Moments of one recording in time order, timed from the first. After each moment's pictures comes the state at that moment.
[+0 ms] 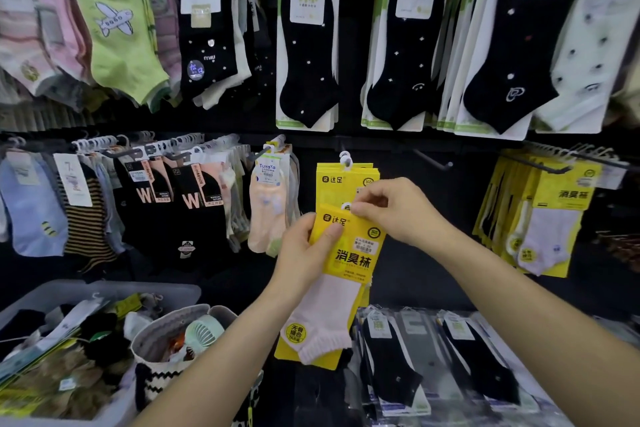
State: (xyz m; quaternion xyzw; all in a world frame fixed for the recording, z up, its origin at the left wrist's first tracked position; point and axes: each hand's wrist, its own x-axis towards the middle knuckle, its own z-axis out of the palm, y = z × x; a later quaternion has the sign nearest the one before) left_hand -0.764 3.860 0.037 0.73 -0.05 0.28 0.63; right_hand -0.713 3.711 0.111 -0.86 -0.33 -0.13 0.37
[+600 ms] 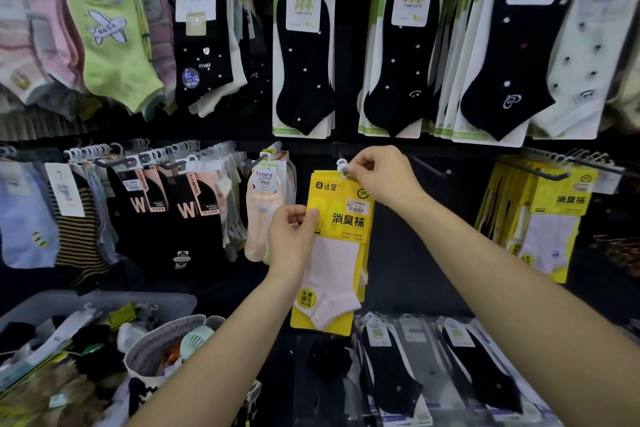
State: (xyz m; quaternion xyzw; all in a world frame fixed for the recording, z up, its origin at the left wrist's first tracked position) left_hand -0.723 3.873 0.044 0.66 0.10 0.37 0.65; right_hand -0.665 3.741 0.141 -0.86 -0.24 -0.22 0.40
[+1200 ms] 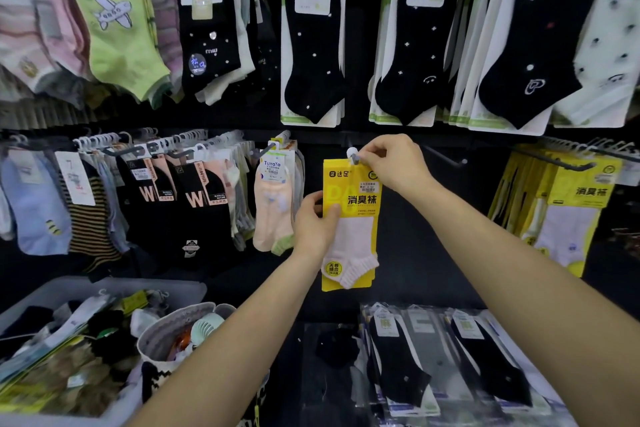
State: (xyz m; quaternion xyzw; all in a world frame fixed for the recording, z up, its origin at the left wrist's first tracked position) left_hand -0.689 3.869 0.036 0.73 0.10 0.29 0.61; right_hand -0.641 3.744 0.136 -0.86 -0.22 -0.22 0.40
